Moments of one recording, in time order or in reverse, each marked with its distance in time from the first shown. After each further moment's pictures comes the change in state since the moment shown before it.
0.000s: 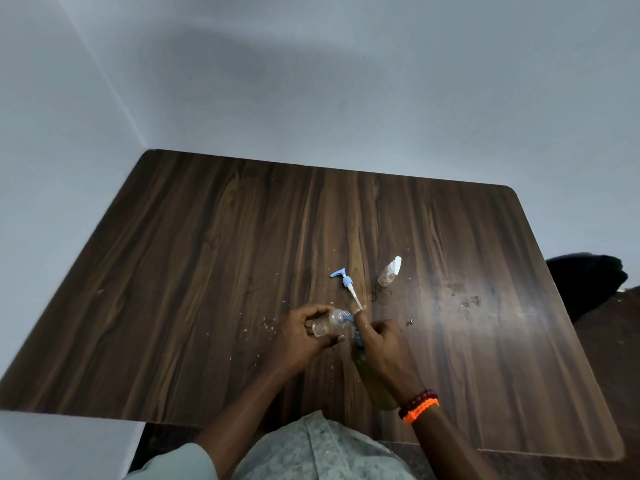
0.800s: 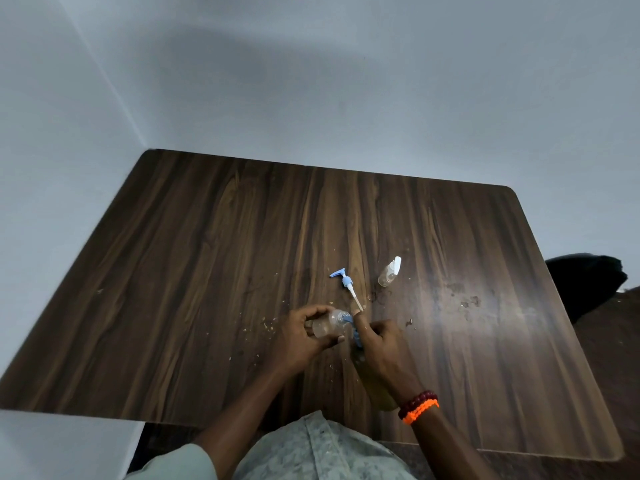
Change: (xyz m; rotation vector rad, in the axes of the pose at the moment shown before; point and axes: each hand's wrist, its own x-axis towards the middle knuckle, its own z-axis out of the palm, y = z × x) left_hand -0.001 0.000 0.002 -0.009 -0.016 -0.001; right_hand 0.002 0.007 0.002 -0.007 -0.003 -0.032
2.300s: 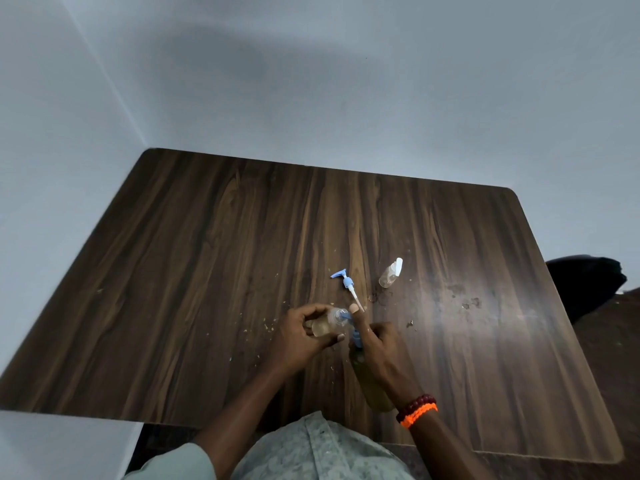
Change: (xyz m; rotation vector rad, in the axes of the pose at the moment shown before) left_hand 0.002 0.004 -0.006 0.043 0.000 0.000; right_hand 0.002 0.003 0.007 0.004 0.039 0.015
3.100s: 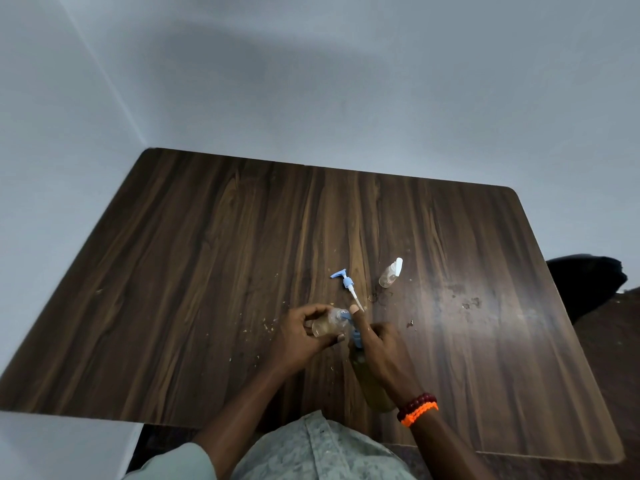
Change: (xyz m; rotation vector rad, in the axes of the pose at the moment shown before) left_hand 0.001 0.001 0.000 0.007 -0.001 0.005; right_hand 0.000 -0.003 0.001 0.003 0.002 0.021
